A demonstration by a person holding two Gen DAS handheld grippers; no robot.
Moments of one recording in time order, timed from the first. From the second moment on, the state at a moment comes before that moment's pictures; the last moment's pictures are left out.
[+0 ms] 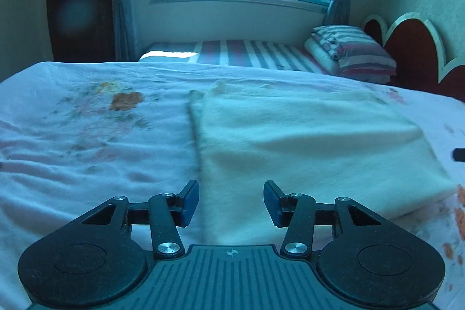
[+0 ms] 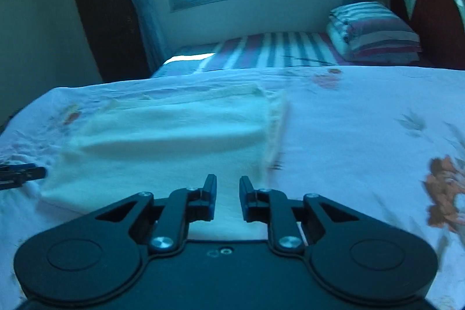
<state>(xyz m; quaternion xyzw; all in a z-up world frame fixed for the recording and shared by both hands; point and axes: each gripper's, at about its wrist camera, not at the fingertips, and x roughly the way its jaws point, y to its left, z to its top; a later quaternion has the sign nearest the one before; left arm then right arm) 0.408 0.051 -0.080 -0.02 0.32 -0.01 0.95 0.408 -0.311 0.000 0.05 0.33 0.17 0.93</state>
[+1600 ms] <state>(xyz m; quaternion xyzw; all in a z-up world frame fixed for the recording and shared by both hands) 0.397 0.023 -0.116 0.00 0.35 0.04 0.93 0.385 -0.306 -0.031 -0.01 0.35 0.10 0.93</state>
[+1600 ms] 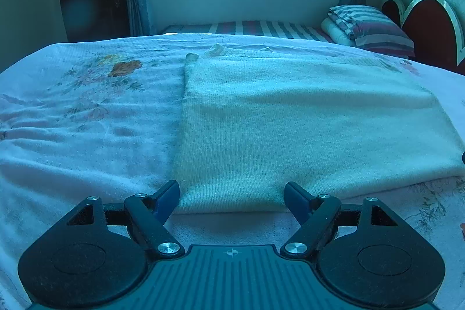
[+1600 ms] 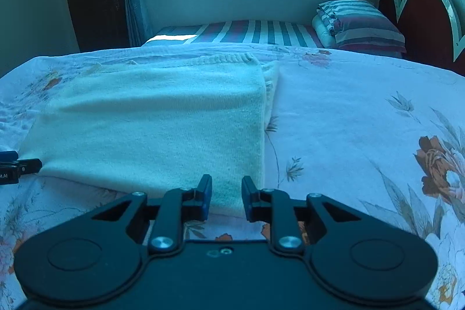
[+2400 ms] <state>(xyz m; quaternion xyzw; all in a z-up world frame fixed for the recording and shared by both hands) 0.372 0.091 -0.153 -0.45 0.30 0.00 0.84 0.383 -0.291 -0.011 0.03 0.32 0.14 0.94</state>
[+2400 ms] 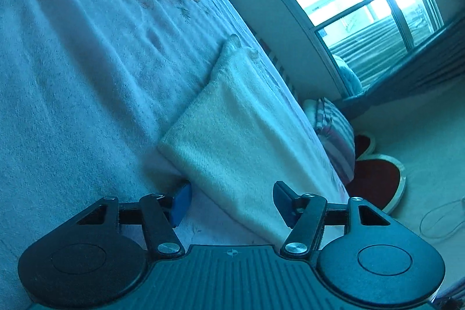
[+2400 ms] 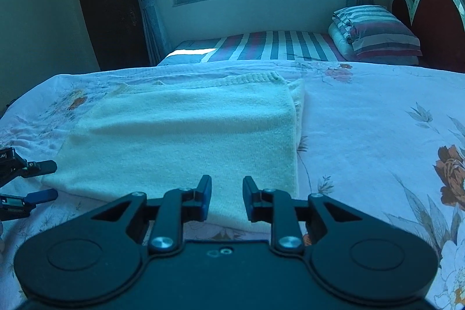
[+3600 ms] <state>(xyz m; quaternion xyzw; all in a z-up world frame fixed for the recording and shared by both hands) 0.409 0.076 -0.187 -0.54 0.22 0.09 0.80 0.495 -0.198 -0.022 0.05 0.34 0.21 0.91</state>
